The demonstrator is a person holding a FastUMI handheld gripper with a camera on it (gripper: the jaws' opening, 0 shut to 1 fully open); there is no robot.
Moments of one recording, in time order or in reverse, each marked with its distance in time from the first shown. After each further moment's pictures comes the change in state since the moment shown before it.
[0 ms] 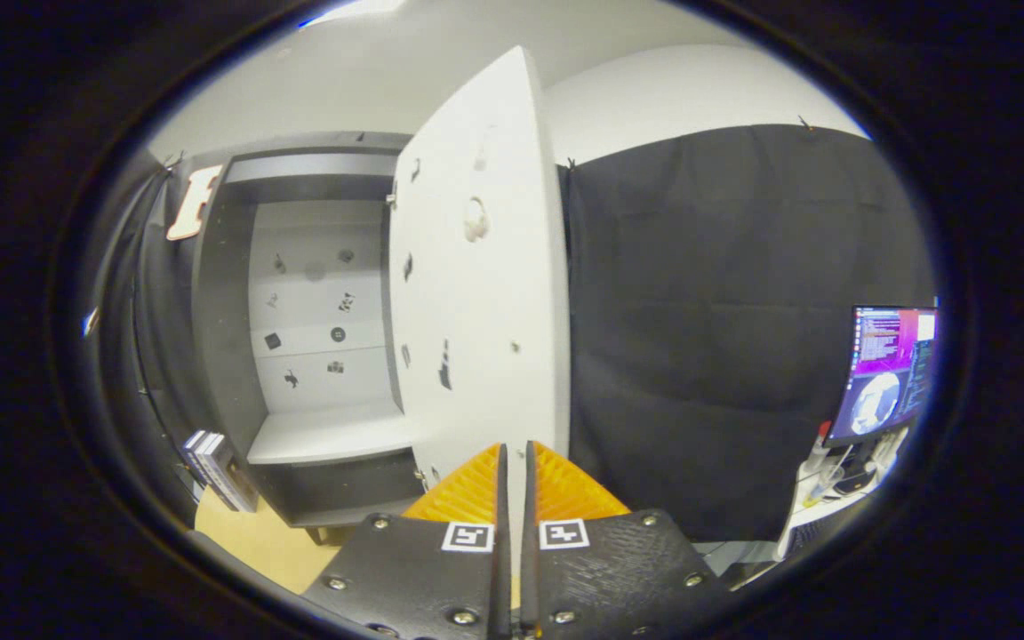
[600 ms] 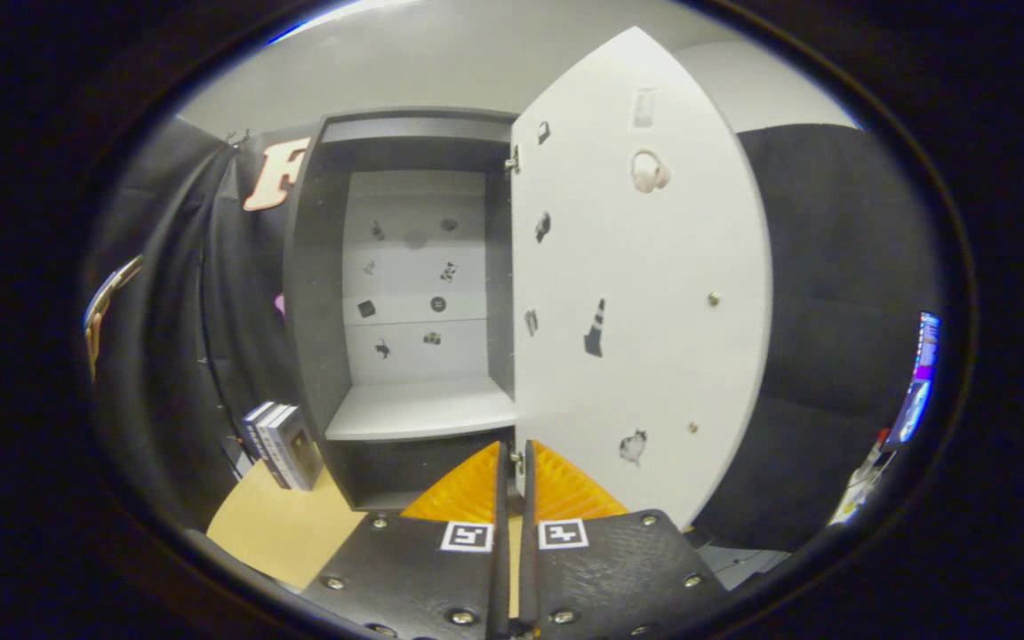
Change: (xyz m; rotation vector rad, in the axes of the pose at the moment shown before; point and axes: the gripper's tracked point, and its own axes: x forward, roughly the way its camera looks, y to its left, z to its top) arm 0.009 0.131 -0.061 -0.048 0.104 0.291
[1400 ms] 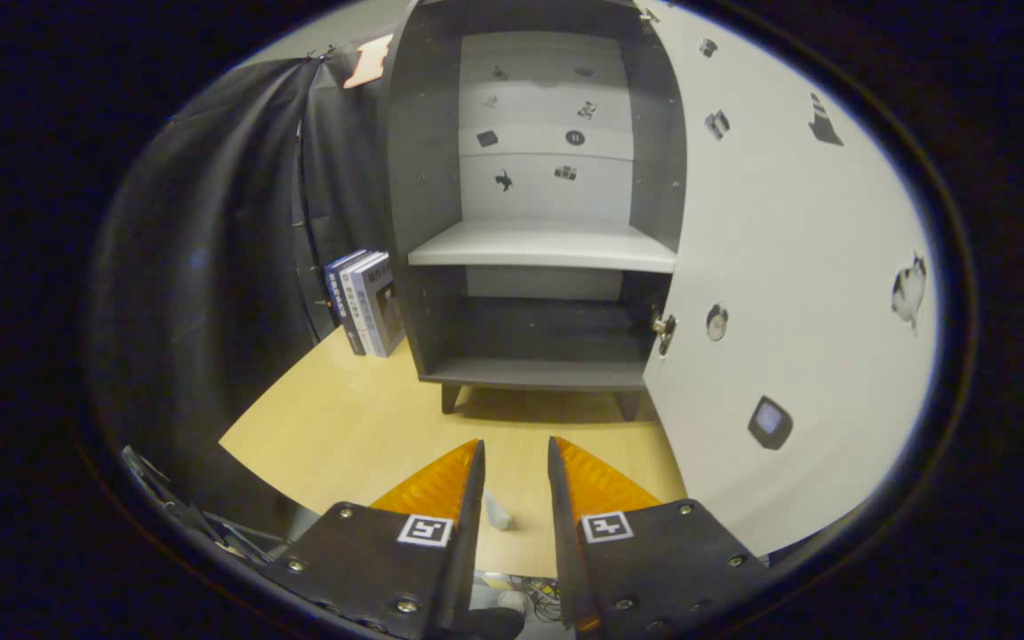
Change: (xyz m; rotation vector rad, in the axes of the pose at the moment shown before) arm 0.064 0.071 -0.211 -0.159 0.449 0.390
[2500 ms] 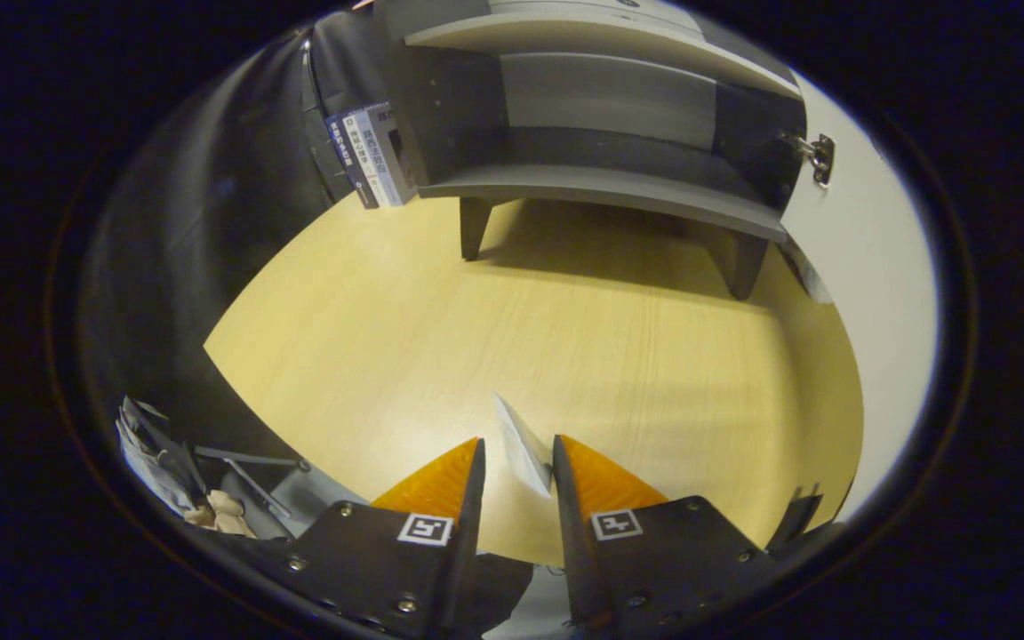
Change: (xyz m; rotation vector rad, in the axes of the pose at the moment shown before) arm 0.111 0.023 -0.153 -0.069 0.383 0.134
